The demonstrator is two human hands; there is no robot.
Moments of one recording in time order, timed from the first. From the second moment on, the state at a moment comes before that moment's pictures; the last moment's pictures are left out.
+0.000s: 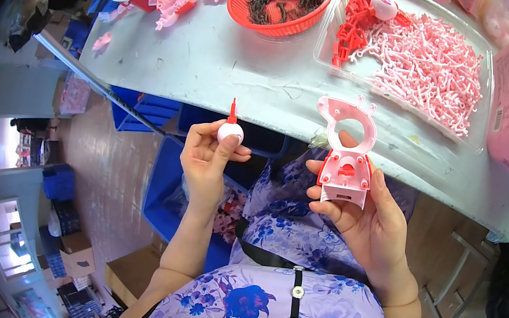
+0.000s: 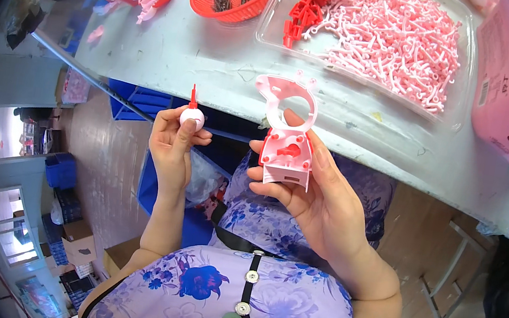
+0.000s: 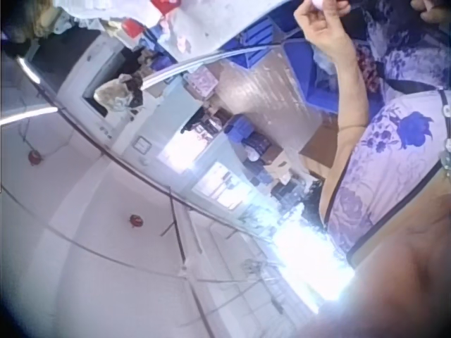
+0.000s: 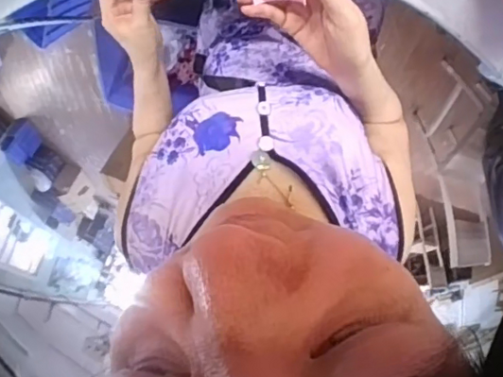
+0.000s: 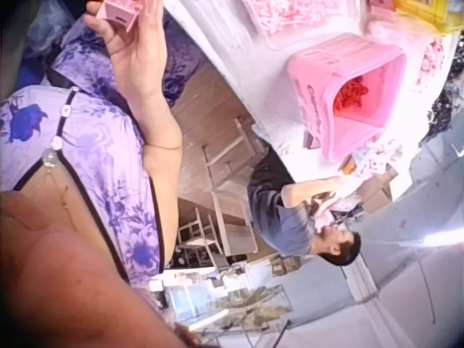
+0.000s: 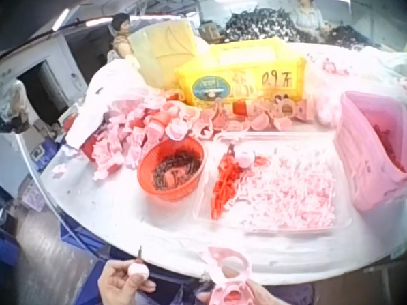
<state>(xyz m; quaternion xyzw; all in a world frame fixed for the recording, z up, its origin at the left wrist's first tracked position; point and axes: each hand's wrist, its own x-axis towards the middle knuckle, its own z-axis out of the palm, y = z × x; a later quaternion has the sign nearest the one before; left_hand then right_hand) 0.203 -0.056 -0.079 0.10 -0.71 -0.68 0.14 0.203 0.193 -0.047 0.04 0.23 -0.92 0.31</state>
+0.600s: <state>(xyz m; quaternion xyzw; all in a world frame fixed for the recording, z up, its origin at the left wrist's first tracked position) 0.197 -0.063 -0.083 0.13 -0.62 -0.77 0.09 0.207 0.189 -0.038 0.05 0.25 -0.92 0.30</state>
